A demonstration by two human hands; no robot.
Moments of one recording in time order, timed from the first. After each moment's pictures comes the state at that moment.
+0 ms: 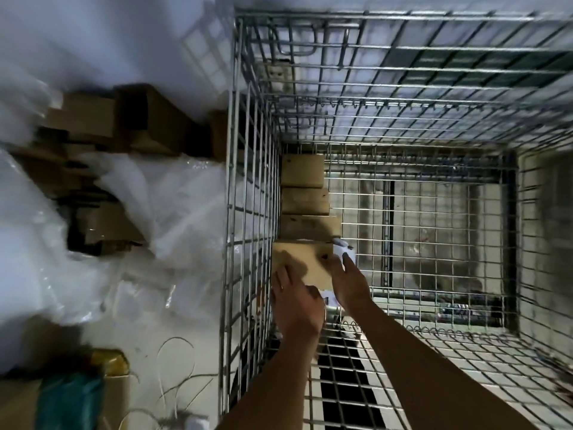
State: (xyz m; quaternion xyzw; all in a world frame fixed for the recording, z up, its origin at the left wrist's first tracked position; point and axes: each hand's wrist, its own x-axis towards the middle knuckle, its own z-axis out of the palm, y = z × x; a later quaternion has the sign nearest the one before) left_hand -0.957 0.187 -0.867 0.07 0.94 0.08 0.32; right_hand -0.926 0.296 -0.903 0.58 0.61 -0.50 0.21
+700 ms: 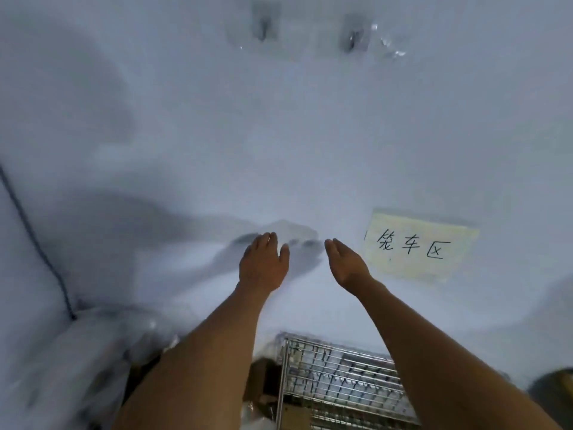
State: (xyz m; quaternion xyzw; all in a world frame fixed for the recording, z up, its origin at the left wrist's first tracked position) left_hand -1.268 0.211 -0.228 0.28 0.93 0.23 -0.06; right_hand -1.153 0.376 -0.200 0.29 0.89 -0.33 -0.11
